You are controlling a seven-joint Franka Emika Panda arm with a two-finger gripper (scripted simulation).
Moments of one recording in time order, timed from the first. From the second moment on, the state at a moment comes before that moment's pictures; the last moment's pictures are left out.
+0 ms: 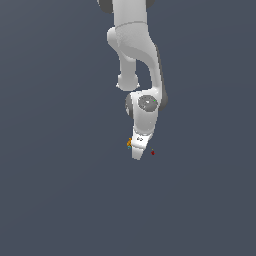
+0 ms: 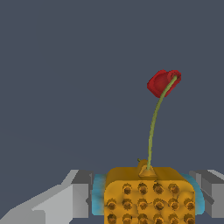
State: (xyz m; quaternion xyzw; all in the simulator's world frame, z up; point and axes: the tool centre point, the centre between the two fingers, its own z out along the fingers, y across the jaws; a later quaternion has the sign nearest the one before) arm -0.040 0.067 0.030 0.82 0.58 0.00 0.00
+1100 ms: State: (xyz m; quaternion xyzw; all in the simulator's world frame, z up) arm -0.054 -0.068 0.216 0.82 0.58 0.00 0.00
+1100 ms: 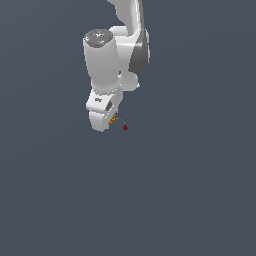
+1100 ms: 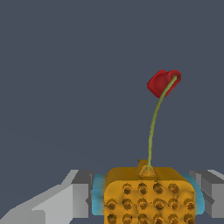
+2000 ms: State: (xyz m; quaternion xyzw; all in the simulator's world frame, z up) arm -0.058 -0.154 0.333 0.82 0.58 0.00 0.00
